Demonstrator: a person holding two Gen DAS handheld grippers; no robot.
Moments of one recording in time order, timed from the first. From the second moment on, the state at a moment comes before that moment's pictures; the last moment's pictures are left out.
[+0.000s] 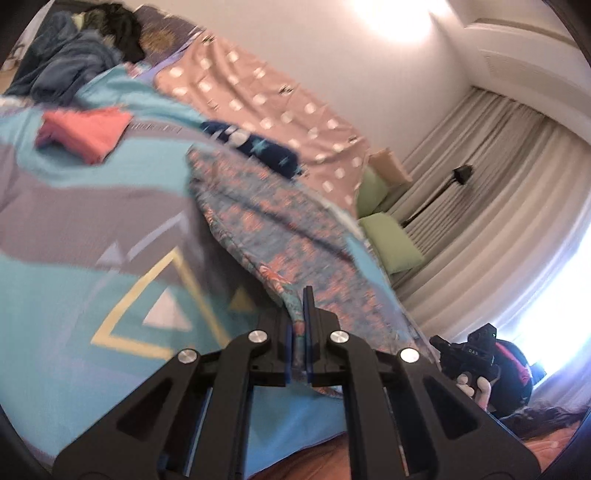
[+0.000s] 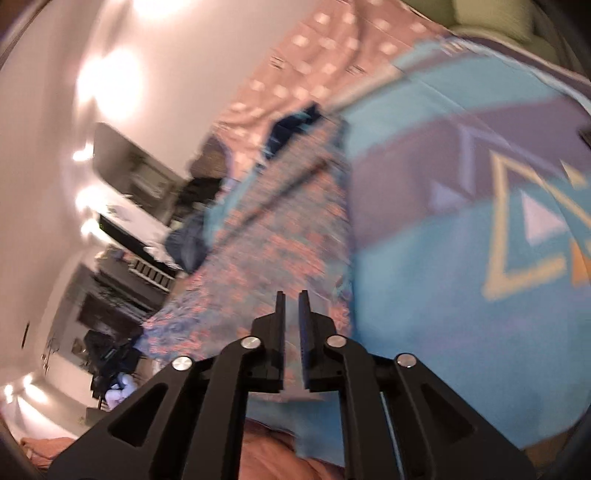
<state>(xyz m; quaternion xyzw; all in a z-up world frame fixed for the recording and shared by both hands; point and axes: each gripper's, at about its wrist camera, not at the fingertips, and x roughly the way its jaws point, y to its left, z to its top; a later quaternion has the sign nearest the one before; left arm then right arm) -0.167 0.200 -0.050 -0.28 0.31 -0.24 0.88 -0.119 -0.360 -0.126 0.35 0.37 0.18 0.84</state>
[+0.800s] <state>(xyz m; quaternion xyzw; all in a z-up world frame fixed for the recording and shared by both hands) -0.155 0.208 -0.124 -0.33 0.40 -0.21 0.83 -0.086 -0.332 -0.190 0.40 0.45 0.30 0.74</state>
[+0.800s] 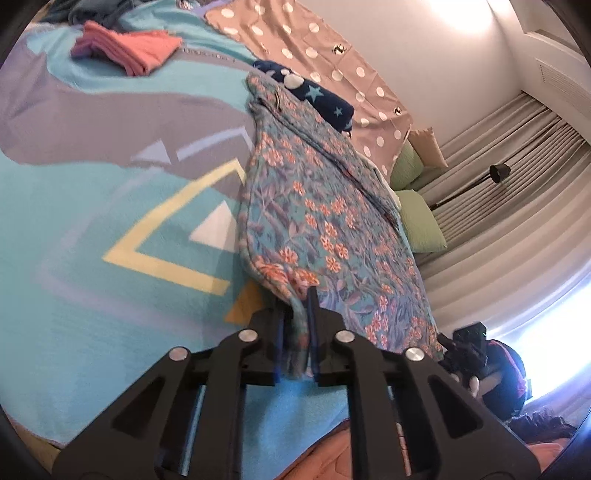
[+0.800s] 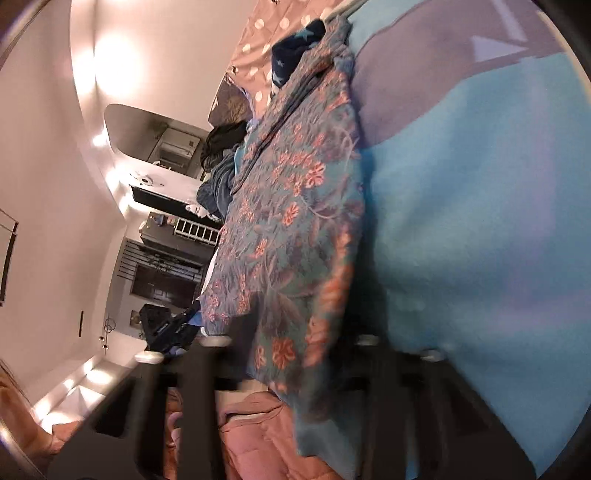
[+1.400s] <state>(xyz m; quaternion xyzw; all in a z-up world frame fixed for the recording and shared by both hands) -0.213 0.212 0.030 -0.32 0.16 -0.32 0.88 -0.174 -0.372 -0.014 0.36 0.18 0.30 0.87</state>
